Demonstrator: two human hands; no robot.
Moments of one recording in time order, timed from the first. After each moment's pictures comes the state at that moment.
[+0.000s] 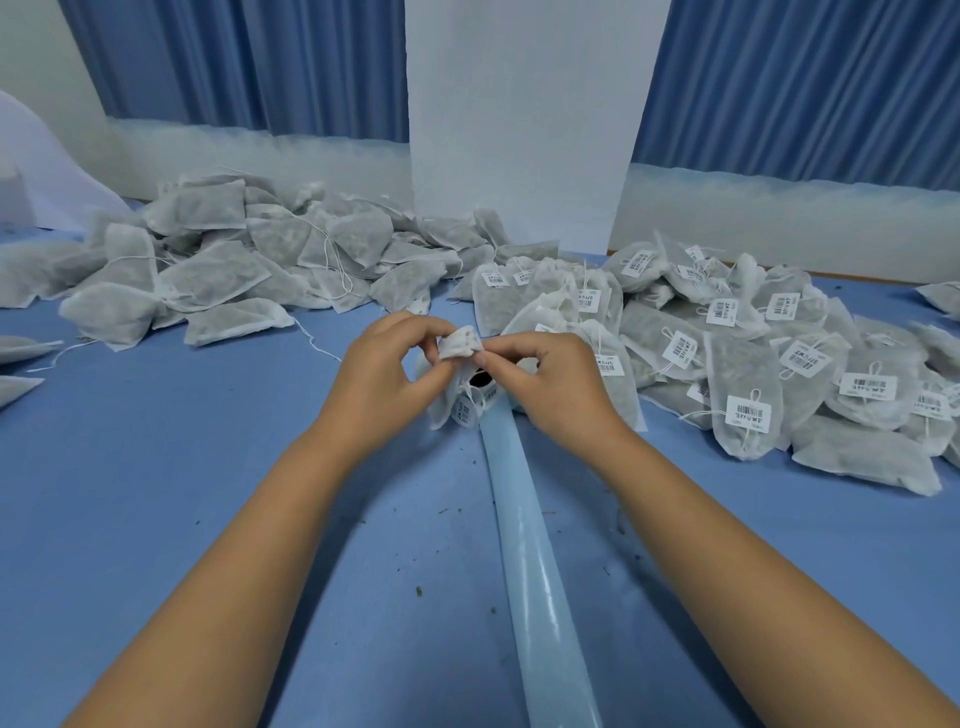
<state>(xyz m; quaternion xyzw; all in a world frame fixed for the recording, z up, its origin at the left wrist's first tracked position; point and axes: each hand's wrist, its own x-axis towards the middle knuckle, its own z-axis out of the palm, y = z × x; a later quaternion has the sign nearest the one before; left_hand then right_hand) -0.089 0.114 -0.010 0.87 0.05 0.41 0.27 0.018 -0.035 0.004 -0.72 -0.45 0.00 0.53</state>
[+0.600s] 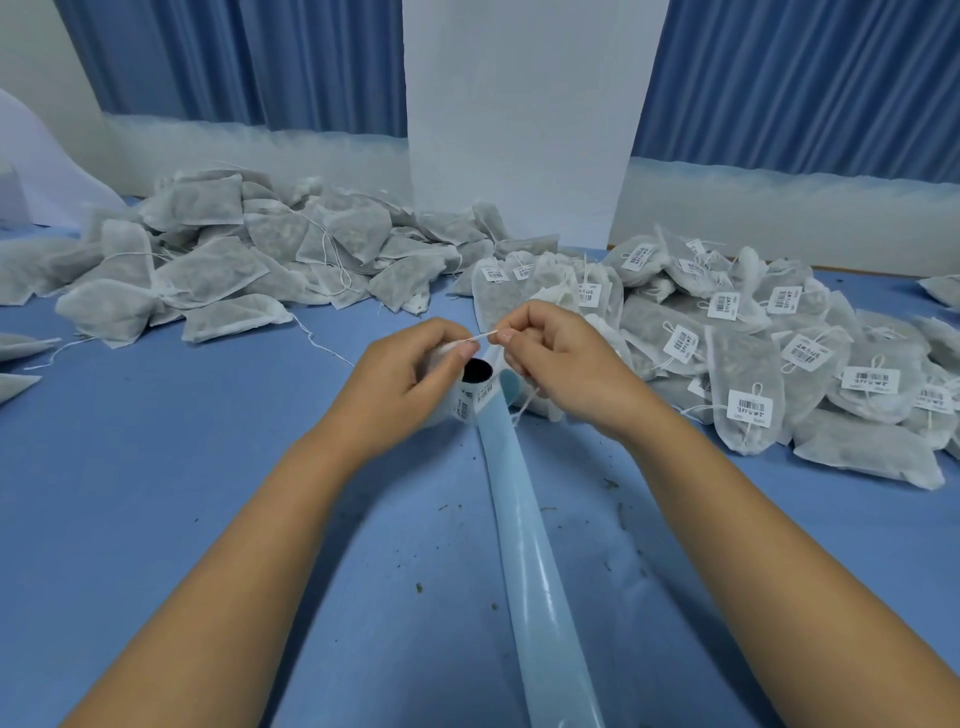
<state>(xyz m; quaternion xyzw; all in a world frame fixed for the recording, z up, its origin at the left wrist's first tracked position) -0.093 0.101 -0.006 0.88 0.04 0.34 0.34 0.022 -0.045 0.025 -0.72 -0.43 0.14 0.52</state>
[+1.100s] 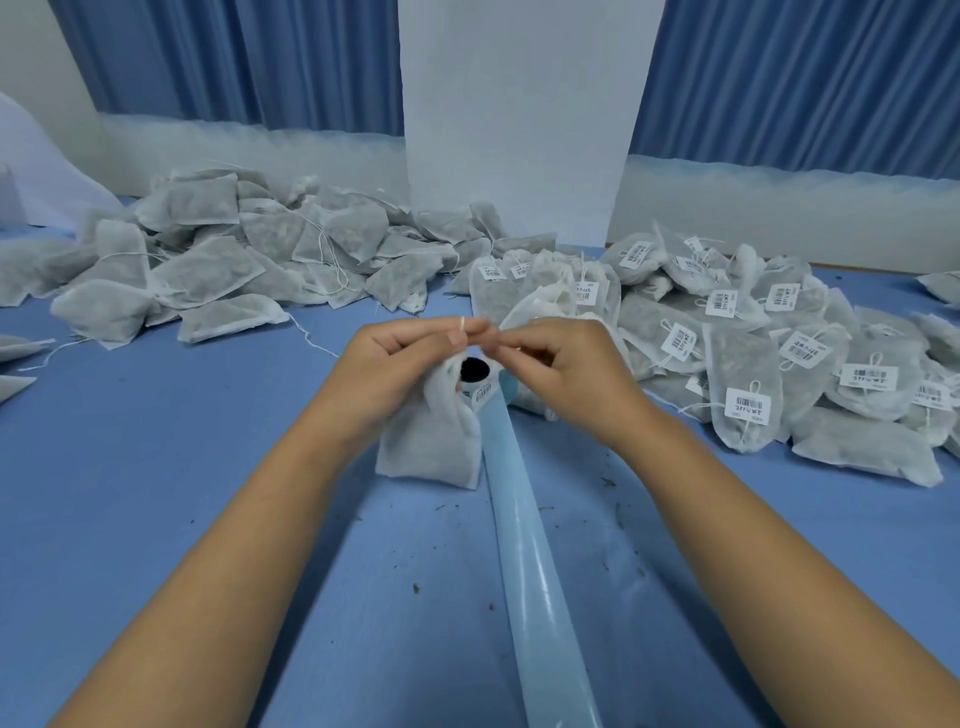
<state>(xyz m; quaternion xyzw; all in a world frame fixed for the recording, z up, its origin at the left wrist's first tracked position) -0.102 0.090 0.013 0.70 0.03 0.25 0.67 0.031 -0.051 0.012 -0.74 -0.52 -0.06 0.42</state>
